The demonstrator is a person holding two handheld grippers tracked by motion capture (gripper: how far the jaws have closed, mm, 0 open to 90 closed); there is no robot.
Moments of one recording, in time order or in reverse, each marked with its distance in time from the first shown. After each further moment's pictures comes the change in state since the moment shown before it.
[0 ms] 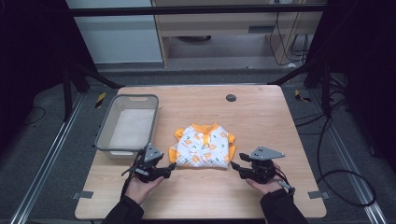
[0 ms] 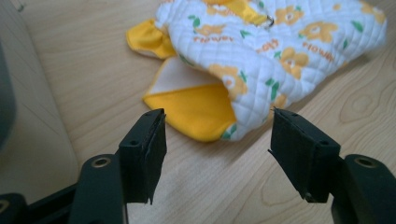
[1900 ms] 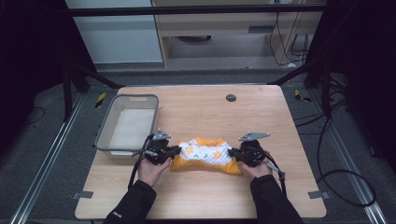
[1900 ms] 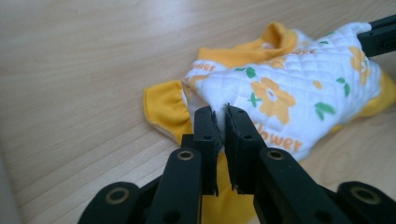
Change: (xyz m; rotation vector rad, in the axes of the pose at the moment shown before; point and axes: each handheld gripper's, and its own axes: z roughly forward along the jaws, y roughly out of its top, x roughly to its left) left arm 0.013 0.043 0.037 0.038 -0.097 -0.138; right arm -0.023 0.026 0.049 0.165 0.003 0.121
